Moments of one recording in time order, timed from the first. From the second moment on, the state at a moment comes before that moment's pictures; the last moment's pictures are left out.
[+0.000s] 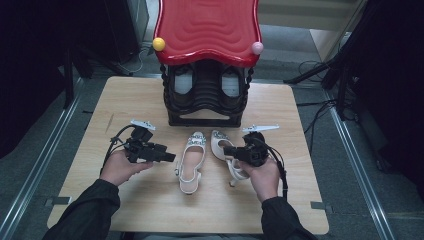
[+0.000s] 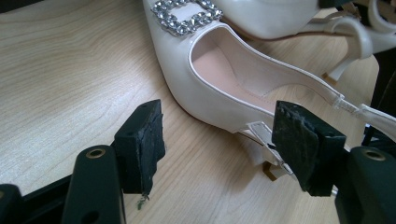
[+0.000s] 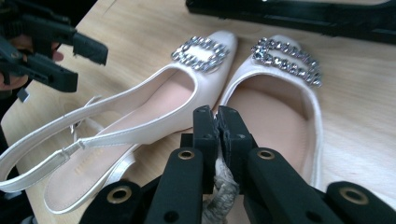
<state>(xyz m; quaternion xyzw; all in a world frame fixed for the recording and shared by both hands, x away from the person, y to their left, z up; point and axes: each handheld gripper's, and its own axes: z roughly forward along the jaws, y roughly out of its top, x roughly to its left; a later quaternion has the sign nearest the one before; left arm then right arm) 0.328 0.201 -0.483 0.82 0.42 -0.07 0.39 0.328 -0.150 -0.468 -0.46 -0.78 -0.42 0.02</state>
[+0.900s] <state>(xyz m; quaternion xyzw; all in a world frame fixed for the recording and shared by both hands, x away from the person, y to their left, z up) 0.326 0.192 -0.485 0.83 0.41 -0.04 0.38 0.320 -0.122 -0.475 -0.41 -0.81 -0.42 0.00</state>
